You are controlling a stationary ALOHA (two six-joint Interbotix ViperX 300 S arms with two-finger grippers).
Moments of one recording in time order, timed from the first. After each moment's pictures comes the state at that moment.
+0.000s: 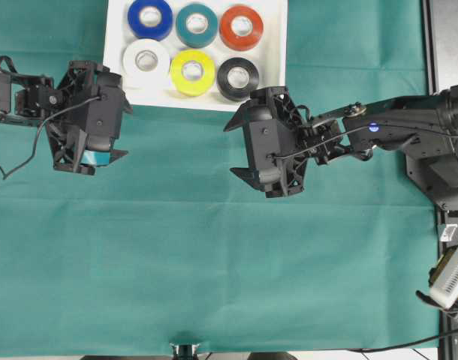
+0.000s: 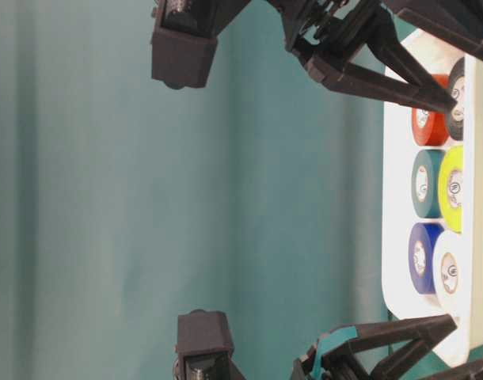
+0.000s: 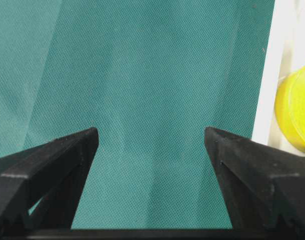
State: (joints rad) left arm 0.05 -0.11 0.83 -0.02 0.12 0.25; right arm 0.06 -0.07 0.79 -0.60 0.07 0.57
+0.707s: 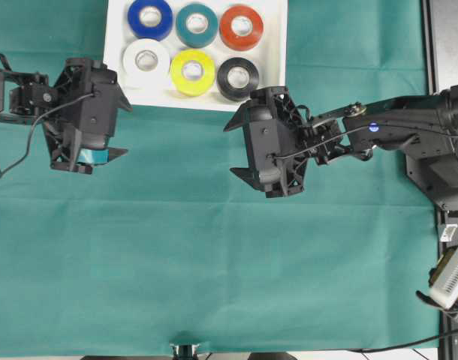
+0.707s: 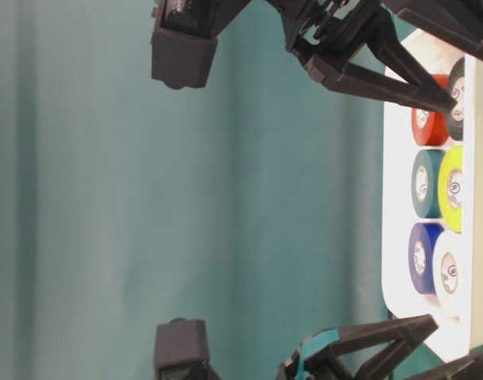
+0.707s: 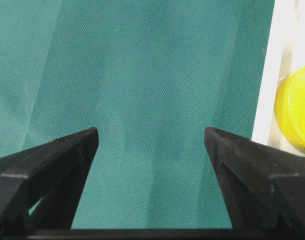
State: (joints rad) left arm 0.05 -0.15 0.84 -0.02 0.12 0.24; right arm 0.06 -0.07 0.79 -0.60 0.07 0.57
